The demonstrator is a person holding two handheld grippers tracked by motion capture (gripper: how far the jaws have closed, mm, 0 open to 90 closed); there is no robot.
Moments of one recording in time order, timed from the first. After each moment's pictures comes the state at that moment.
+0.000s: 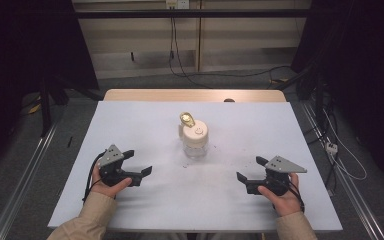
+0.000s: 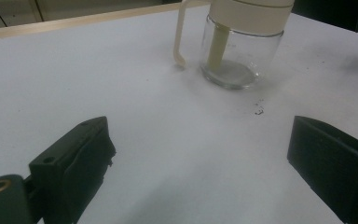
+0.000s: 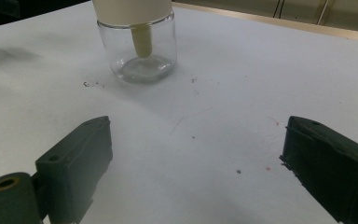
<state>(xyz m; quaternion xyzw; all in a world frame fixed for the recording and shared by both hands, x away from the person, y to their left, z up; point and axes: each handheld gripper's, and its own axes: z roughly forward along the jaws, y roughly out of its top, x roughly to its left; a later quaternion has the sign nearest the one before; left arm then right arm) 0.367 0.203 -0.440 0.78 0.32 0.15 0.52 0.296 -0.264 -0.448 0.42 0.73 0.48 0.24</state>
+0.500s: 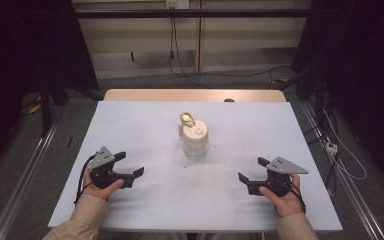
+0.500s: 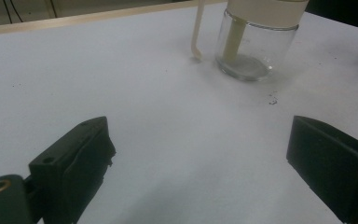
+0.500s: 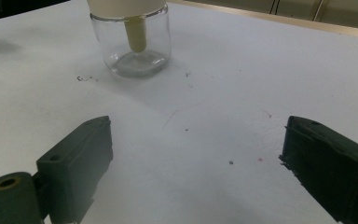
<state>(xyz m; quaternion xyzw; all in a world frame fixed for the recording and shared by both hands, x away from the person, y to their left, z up) 0.364 0.221 -0.442 0.78 0.34 0.16 0.51 0.295 -0.268 -0.451 0.43 0.73 0.48 0.24</state>
